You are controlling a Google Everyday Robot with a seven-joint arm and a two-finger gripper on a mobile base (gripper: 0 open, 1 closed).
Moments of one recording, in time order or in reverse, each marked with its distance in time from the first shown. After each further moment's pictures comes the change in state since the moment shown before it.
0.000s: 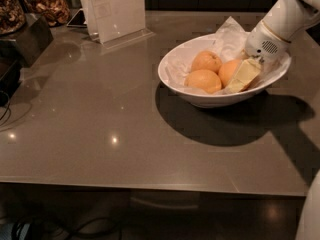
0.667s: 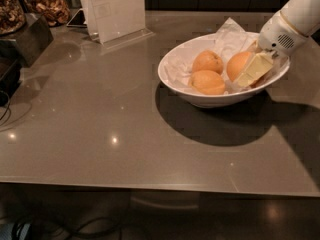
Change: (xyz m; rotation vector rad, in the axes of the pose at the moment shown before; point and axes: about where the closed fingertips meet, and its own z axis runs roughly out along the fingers) arm -0.001 0.005 -0.031 0.063 -0.062 -0.011
